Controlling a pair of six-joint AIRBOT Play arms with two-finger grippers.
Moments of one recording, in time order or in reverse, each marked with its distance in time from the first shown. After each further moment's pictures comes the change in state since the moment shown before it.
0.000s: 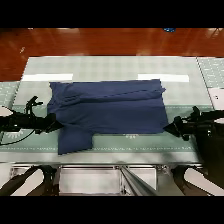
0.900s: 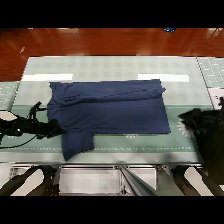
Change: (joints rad) left arm 0.003 0.000 -0.054 0.027 -0.004 0.021; right arm -0.173 0.253 0.053 -0.042 0.102 0.026
